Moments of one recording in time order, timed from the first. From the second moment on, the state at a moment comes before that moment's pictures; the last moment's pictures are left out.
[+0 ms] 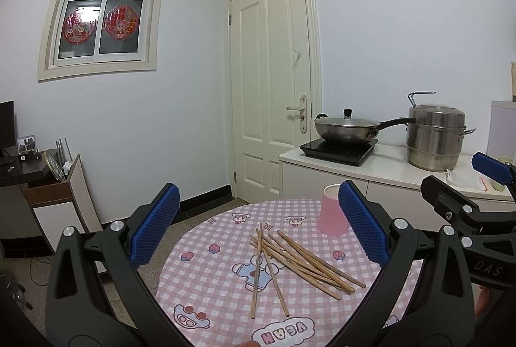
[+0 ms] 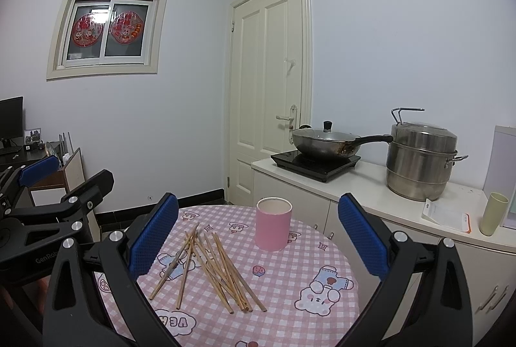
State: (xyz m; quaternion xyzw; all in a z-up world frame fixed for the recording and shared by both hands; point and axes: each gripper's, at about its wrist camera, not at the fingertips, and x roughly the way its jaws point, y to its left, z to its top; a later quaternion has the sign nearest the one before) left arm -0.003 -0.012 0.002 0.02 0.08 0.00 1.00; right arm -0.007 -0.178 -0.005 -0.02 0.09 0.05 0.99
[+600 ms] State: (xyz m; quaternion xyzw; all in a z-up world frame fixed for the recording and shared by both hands) left arm -0.003 -0.009 -0.002 0.02 0.09 0.00 1.00; right arm -0.007 -0.175 -0.006 -0.02 0.09 0.05 0.99
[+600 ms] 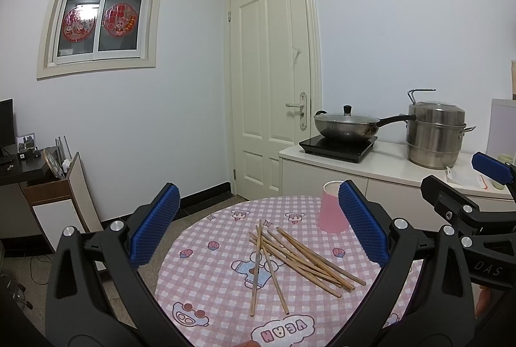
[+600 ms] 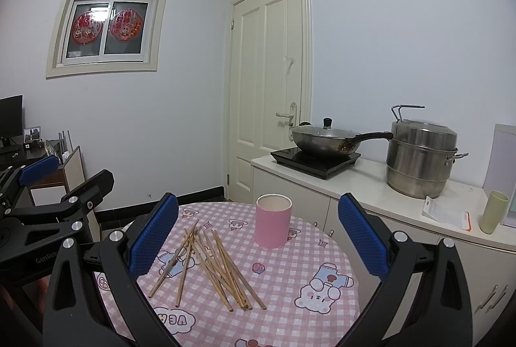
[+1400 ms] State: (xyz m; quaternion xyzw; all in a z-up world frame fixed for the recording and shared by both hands) left arm 0.033 -0.003 -0.031 0.02 0.15 0.00 0.99; right arm 0.025 -0.166 -0.029 -0.02 0.14 0.06 0.99
